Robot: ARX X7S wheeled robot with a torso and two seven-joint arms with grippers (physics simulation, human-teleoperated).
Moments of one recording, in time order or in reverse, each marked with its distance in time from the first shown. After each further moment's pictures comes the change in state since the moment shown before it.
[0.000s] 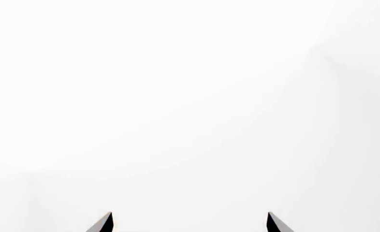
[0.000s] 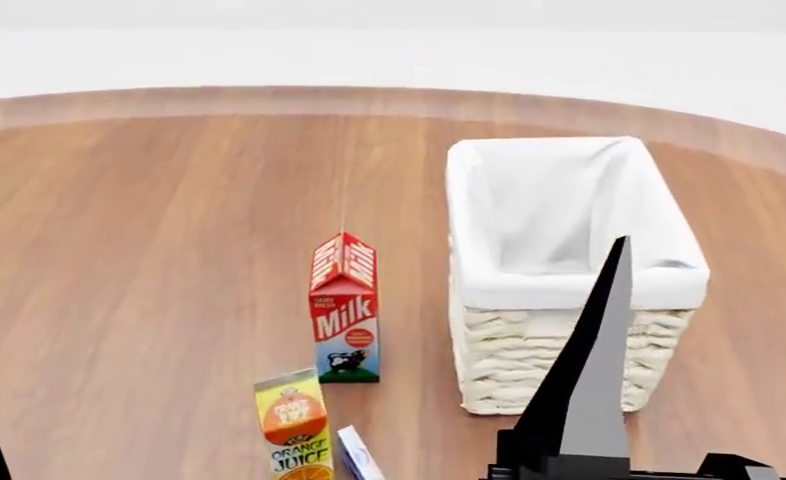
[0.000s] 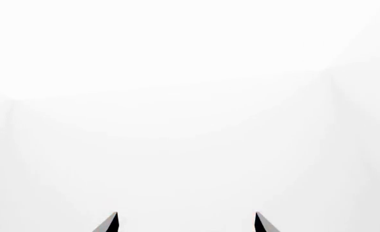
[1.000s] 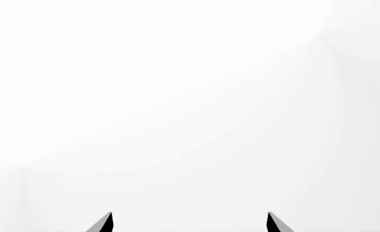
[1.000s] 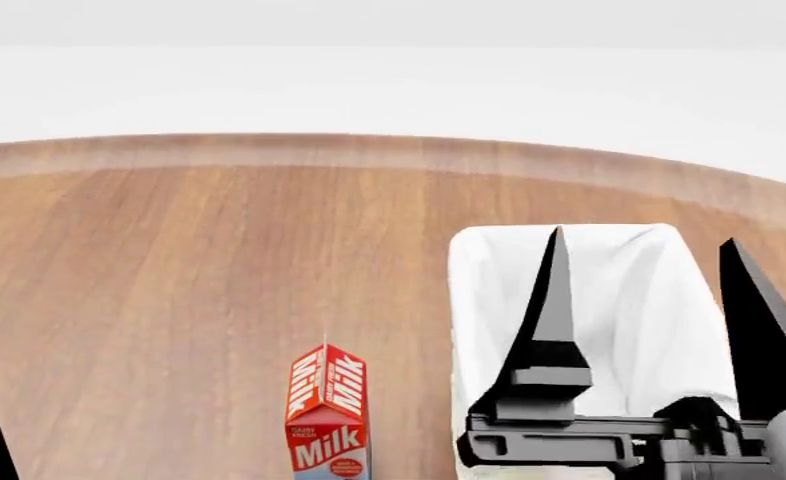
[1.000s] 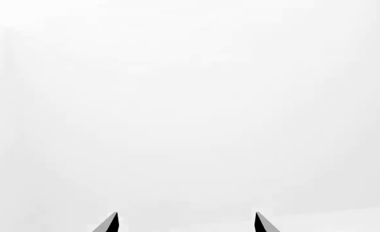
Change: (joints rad) left arm -0.006 0.000 0.018 0.000 0.015 -0.016 -0.006; right arm 0.176 0.223 0.025 -0.090 0.528 0.464 0.284
